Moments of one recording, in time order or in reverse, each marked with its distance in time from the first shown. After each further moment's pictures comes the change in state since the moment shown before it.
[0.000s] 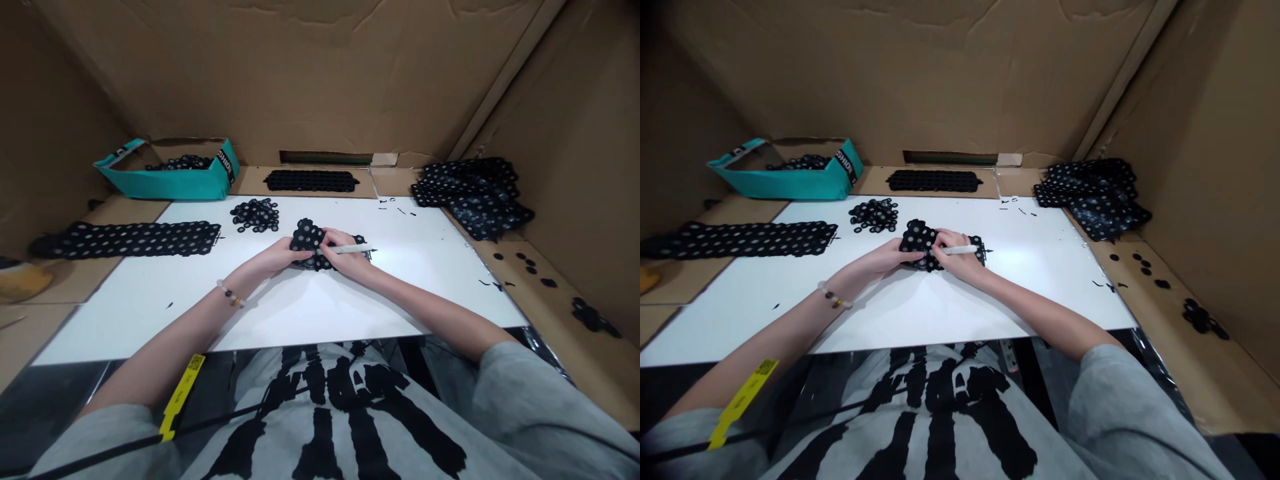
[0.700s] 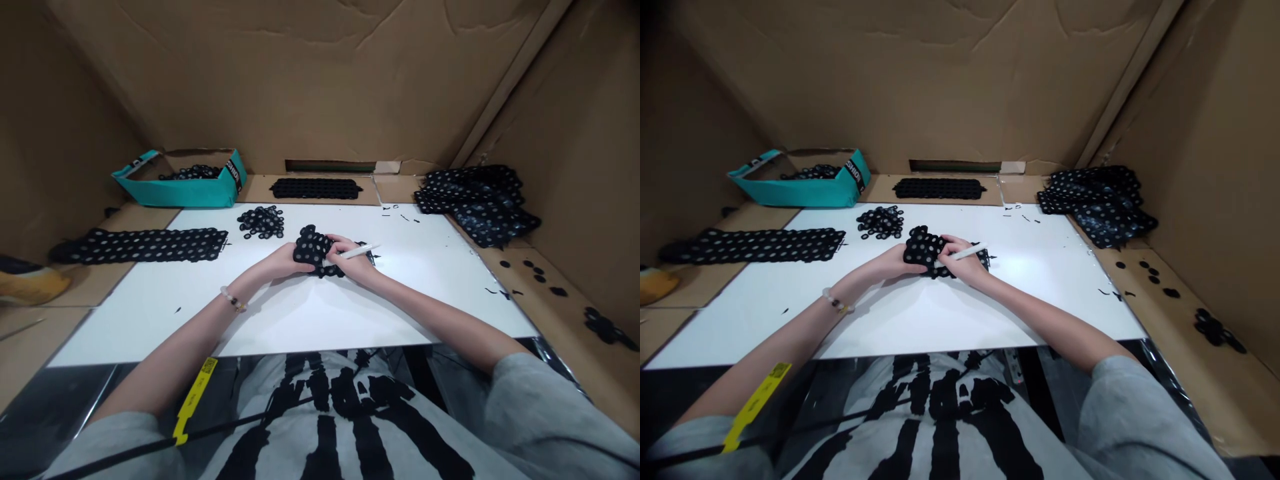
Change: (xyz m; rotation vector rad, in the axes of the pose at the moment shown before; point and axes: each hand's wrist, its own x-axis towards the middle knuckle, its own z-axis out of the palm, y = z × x) left_hand -0.001 0.004 -0.015 0.489 -0.020 0.155; right_hand -0.001 -0.009 -0.005 0.154 -0.013 0.147
